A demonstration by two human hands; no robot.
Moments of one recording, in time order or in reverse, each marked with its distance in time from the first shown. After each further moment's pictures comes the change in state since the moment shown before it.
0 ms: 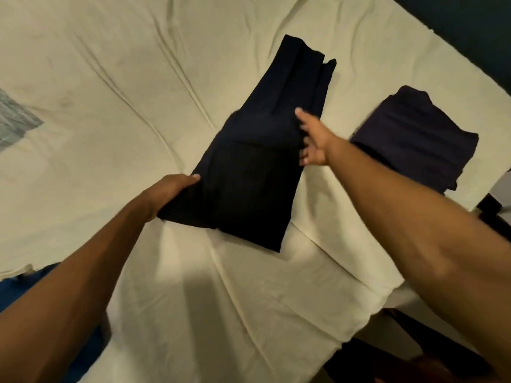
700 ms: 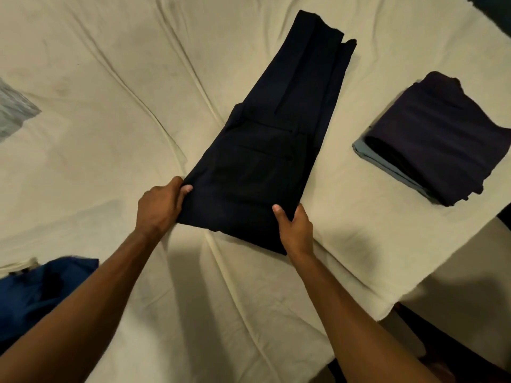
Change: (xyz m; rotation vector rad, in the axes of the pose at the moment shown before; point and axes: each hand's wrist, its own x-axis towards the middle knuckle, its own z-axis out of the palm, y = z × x) left_hand 0.003 -0.049 0.015 0.807 0.507 0.353; right_hand -0.041 0.179 0.053 -0.287 0.390 -0.247
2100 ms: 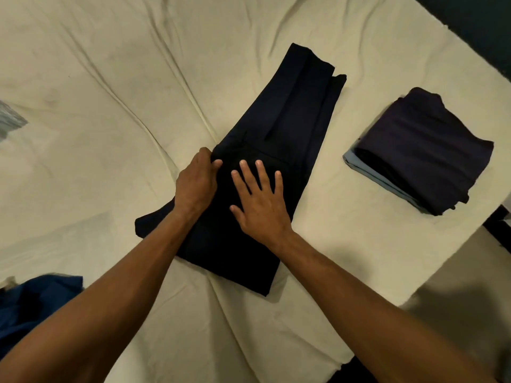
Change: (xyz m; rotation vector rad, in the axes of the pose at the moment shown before) left_hand 0.056 0.095 0.001 -0.243 0.138 0.034; right_hand 0.040 -0.041 0.031 -1.101 -0.026 -0.837
